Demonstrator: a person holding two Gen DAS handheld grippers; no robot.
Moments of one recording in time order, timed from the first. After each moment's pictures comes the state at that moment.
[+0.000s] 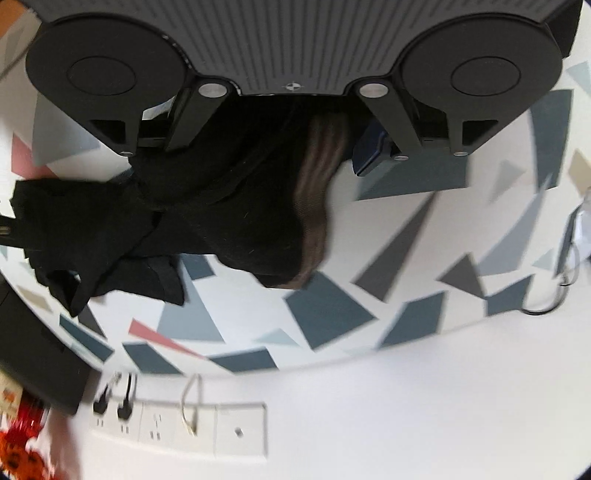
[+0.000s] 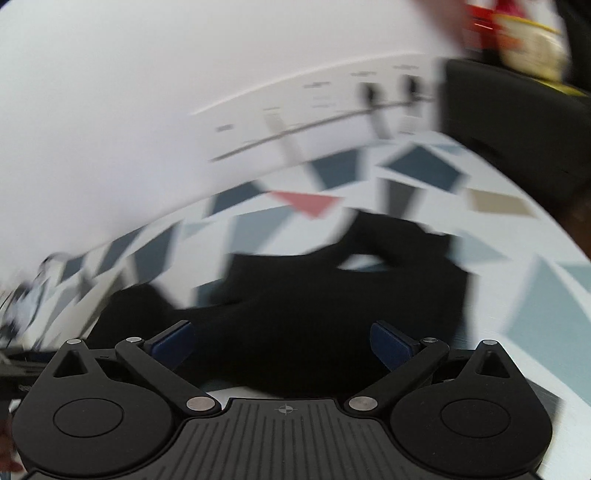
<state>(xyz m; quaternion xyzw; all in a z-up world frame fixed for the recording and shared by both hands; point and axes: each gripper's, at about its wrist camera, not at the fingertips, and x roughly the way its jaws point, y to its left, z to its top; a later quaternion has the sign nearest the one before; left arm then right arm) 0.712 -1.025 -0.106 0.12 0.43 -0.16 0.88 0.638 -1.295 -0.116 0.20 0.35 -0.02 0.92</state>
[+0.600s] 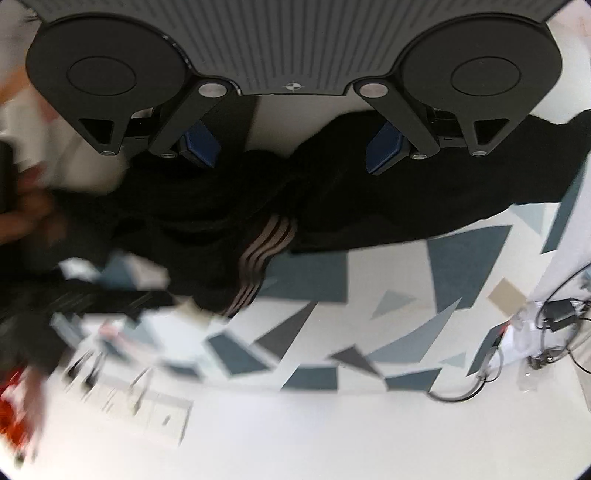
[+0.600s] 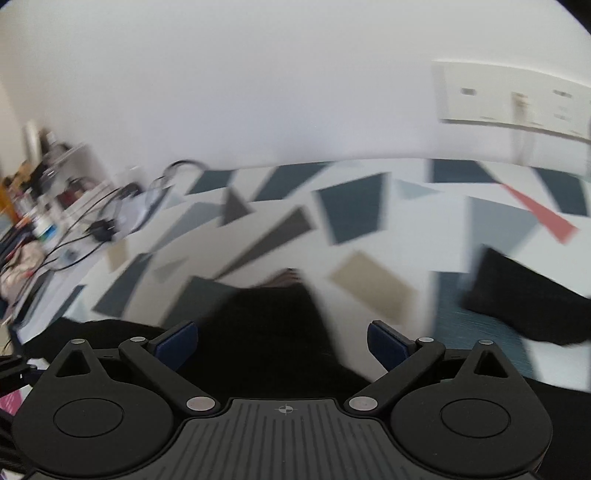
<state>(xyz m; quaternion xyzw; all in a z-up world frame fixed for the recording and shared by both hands) 0.642 -0.892 -0.096 0.01 0.45 -0.15 0.88 0.717 -1.127 -0.116 0.10 0.39 0.19 0.90</state>
